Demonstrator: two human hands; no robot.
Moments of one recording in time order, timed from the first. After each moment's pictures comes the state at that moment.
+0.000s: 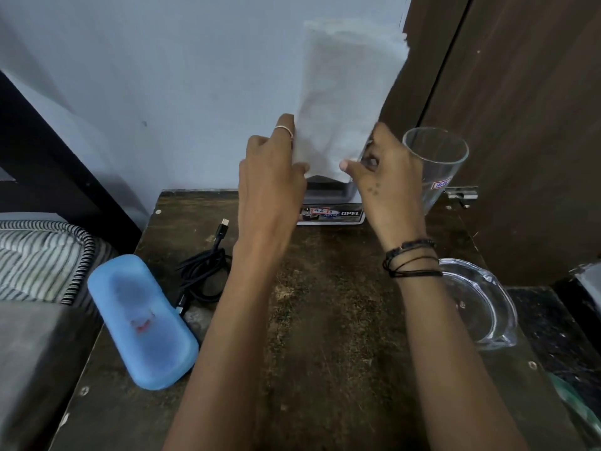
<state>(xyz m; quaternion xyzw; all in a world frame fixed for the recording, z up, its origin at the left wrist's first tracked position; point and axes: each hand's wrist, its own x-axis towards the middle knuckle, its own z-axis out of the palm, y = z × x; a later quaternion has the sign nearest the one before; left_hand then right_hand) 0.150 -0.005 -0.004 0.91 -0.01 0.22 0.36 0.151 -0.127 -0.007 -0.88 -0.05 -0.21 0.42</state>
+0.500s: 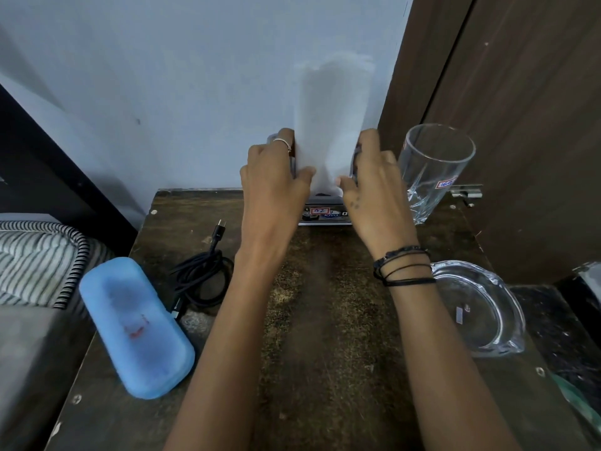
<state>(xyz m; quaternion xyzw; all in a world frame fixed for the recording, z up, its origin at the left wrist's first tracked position) 0.161 -0.006 -0.020 0.90 -0.02 0.21 0.38 0.159 -0.124 -0.029 -0.93 -0.08 -0.21 0.29</state>
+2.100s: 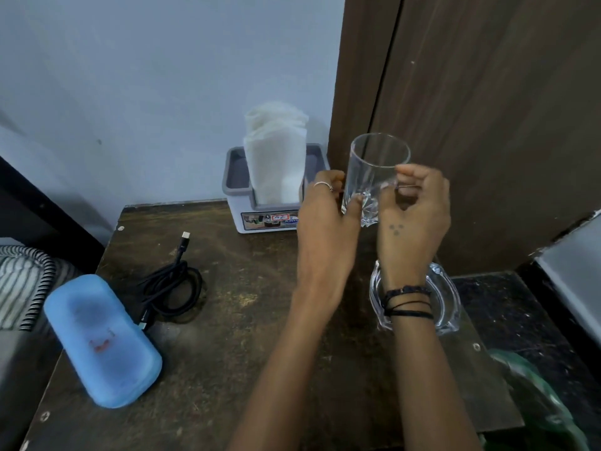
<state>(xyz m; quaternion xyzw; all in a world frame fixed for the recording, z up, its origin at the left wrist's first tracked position) 0.116 -0.099 -0.020 0.80 -0.03 0.10 0.59 0.118 -0.177 -0.029 -0.77 0.15 -0.39 0.48</state>
